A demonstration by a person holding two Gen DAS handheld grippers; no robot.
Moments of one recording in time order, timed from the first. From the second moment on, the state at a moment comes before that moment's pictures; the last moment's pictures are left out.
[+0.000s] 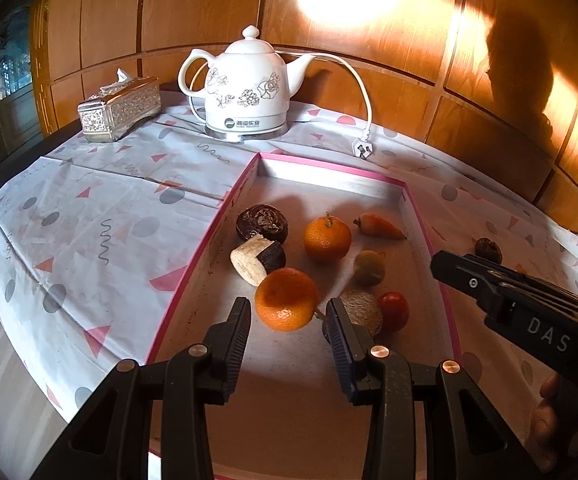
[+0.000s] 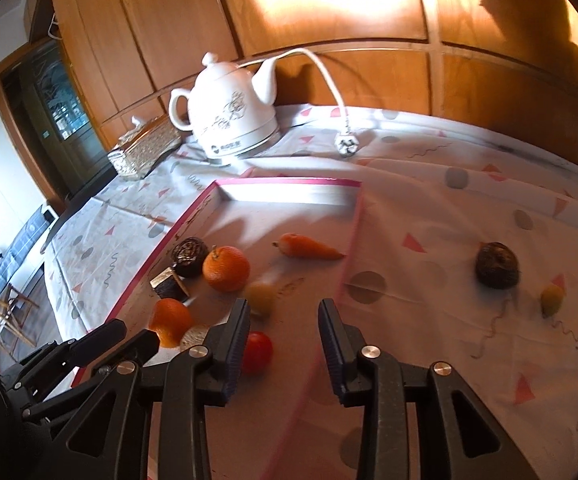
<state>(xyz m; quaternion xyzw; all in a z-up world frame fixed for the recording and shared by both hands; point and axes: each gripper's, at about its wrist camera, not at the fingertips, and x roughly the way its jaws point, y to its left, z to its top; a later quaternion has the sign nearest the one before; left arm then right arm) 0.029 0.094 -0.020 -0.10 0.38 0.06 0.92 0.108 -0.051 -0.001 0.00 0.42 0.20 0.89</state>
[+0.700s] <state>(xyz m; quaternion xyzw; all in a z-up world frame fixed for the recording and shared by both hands) 0.031 0.048 -0.014 -0.05 0.38 0.01 0.92 0.100 -0.163 -0.012 0.03 0.42 0.06 0.91</state>
